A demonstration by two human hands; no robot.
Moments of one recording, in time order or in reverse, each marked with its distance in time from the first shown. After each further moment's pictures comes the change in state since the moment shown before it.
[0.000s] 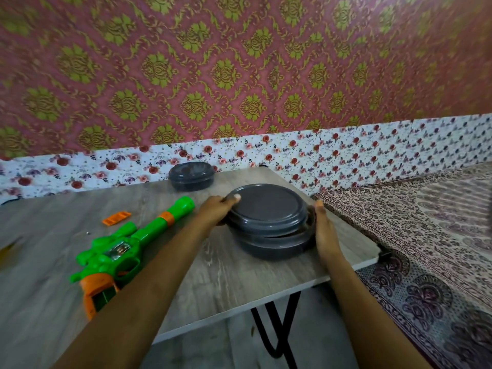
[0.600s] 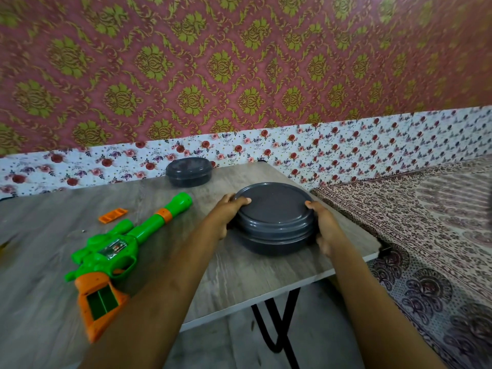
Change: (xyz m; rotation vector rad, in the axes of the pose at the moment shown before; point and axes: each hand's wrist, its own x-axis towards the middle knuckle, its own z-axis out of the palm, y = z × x) left_hand 0.007 -0.010 0.032 -0.297 -0.125 -0.076; right_hand 0.021 -0.008 -0.002 0.187 -0.061 0.330
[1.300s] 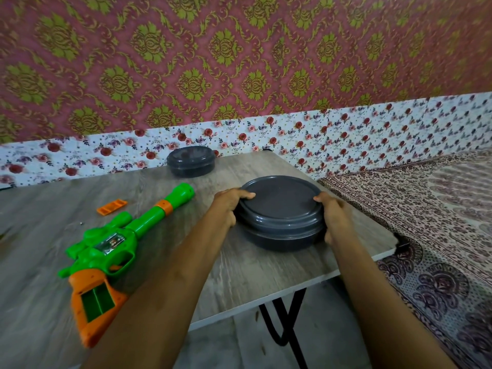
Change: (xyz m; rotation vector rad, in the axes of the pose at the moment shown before) left_hand 0.018 -0.001 0.000 -0.235 0.100 -0.130; right_hand 0.007 -0.001 0.011 0.138 0.245 -0.099
